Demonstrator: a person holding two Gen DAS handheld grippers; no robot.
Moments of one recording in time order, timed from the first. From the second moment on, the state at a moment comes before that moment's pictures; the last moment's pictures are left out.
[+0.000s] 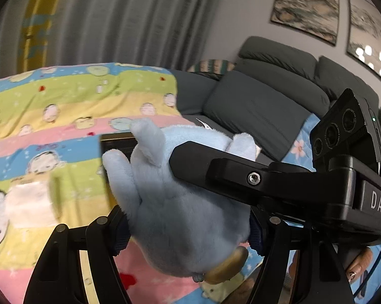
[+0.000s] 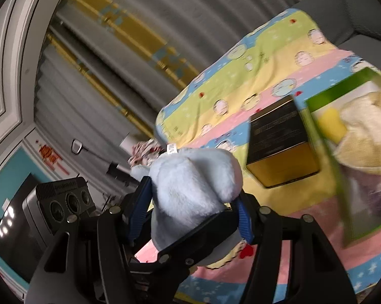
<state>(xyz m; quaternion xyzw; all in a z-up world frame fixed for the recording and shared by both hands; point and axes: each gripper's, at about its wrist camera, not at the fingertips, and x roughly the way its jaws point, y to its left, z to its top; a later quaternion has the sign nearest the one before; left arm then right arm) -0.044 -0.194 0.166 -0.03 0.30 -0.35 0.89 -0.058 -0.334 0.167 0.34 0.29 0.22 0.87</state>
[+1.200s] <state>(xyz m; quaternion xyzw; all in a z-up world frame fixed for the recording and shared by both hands) -0.001 -0.366 0.119 0.08 0.35 -0.42 0.83 -0.071 -0.476 0.112 0.44 0.26 -0.05 0.86</state>
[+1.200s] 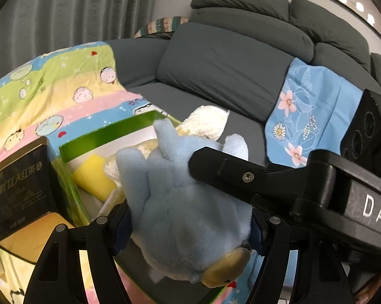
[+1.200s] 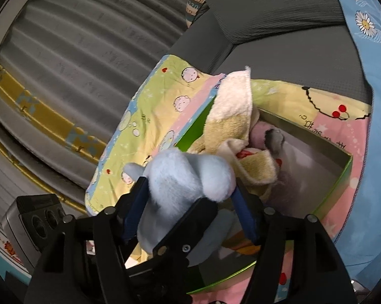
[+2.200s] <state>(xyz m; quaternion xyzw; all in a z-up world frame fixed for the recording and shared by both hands) 0.021 -0.378 0.089 0.09 0.42 -0.34 0.84 -0.074 -0.492 0.102 0.39 0.30 -0.18 0.85</state>
